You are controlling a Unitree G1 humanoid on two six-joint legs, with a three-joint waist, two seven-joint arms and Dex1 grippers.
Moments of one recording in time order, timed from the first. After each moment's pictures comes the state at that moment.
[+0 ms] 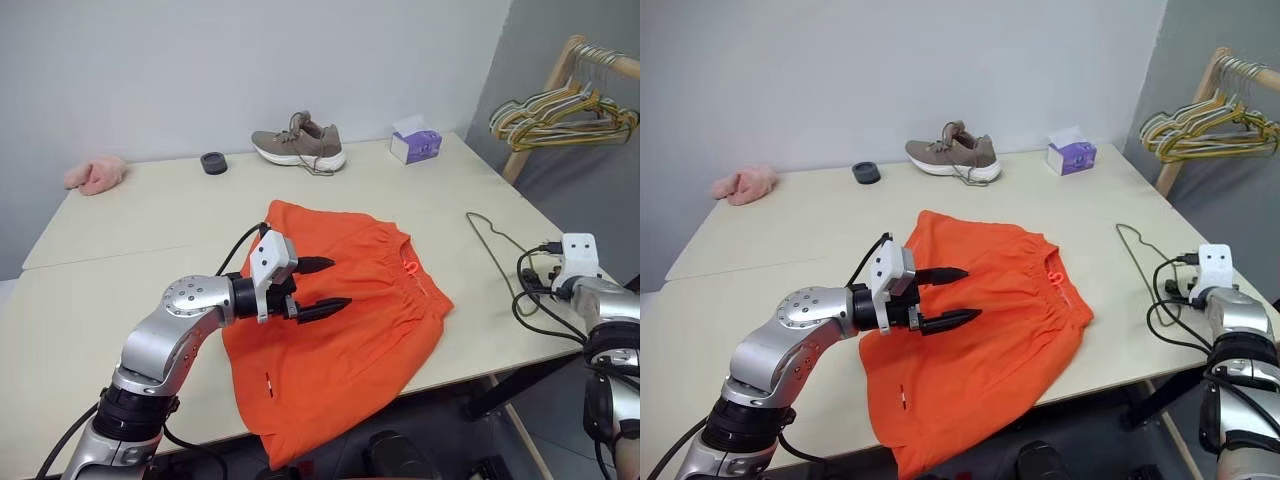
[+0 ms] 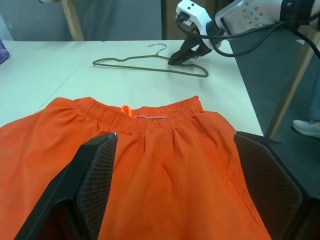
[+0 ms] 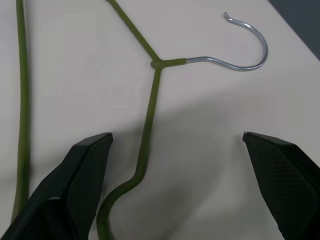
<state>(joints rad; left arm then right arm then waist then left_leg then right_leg) -0.31 0.59 -0.09 -0.34 -0.47 0.54 -0.93 -0.70 -0.67 -0.22 0.96 0.06 0.47 0.36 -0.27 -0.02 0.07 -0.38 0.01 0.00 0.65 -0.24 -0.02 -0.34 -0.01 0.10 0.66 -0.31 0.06</state>
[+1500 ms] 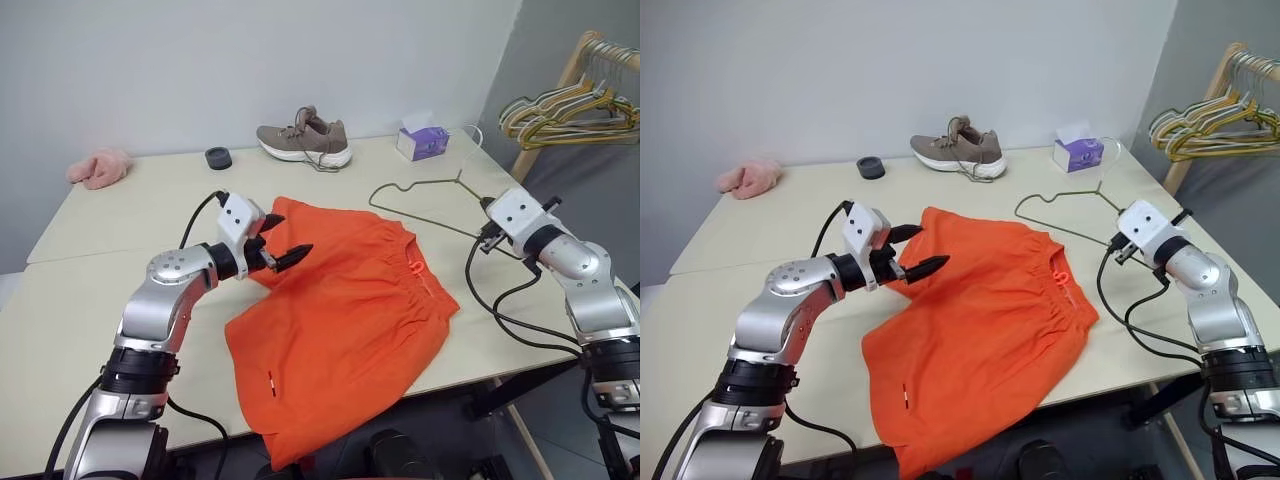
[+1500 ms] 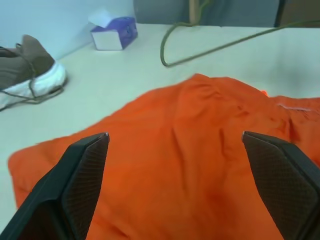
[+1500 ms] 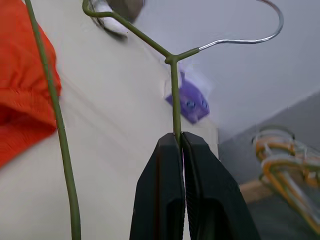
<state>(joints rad) -0.51 0.62 -0.01 0.06 -0.35 0.44 -0.86 -0.48 -0.74 0.07 0.13 -0.19 -0.10 0.50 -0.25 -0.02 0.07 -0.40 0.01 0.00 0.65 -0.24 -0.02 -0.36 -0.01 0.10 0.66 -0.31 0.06</state>
